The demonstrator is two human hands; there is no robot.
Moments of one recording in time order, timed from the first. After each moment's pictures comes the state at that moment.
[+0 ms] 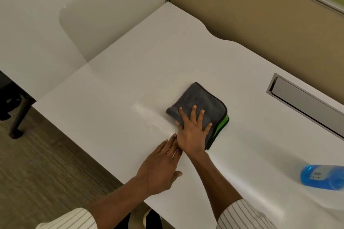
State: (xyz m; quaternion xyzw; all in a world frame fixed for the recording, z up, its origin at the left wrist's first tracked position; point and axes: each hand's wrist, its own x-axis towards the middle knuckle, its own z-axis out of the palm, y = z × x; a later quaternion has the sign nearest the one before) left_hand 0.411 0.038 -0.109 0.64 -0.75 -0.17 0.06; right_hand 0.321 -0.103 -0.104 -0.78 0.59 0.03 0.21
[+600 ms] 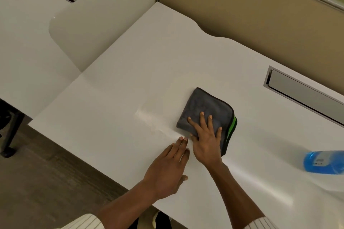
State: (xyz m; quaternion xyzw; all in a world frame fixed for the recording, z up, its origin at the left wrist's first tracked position) left_hand 0.434 0.034 -0.105 0.58 -0.79 -0.20 0.05; right_hand 0.287 -0.090 -0.111 -0.79 0.58 -0.01 0.19
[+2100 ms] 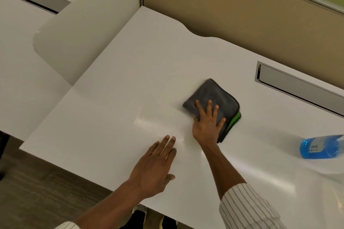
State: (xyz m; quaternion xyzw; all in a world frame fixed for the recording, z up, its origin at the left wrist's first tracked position) left_hand 0.503 0.024 -0.101 0.55 -0.81 -0.18 0.03; right_hand 0.325 -0.136 -0.117 -0.67 0.72 -0.06 0.16
